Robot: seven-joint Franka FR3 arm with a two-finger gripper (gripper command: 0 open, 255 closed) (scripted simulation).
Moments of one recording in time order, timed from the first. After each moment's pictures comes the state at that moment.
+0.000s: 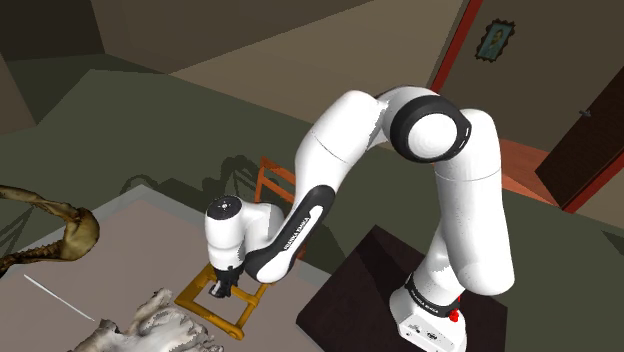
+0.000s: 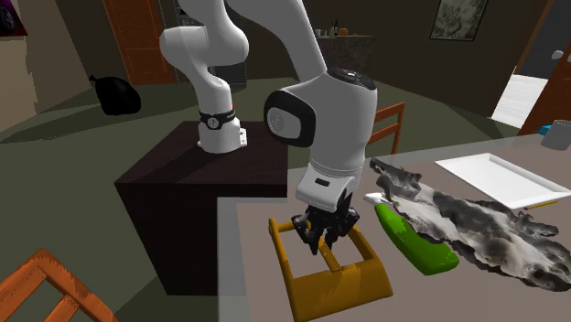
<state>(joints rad) 0.37 0.54 0.24 -2.17 -0.38 2.66 0.65</state>
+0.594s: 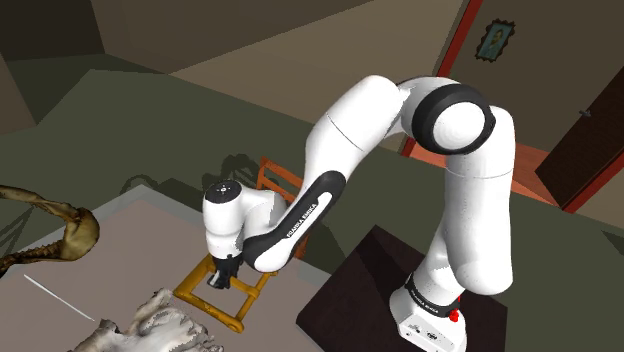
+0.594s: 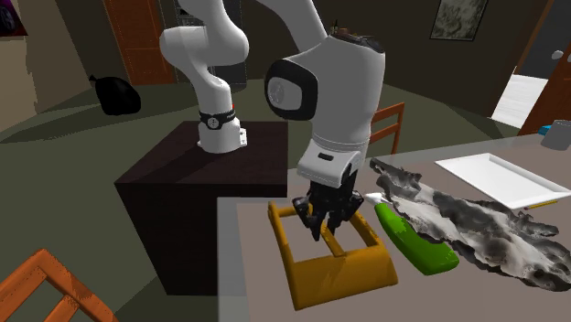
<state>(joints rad) 0.33 0.44 0.29 -2.19 -0.32 2.58 0.60</state>
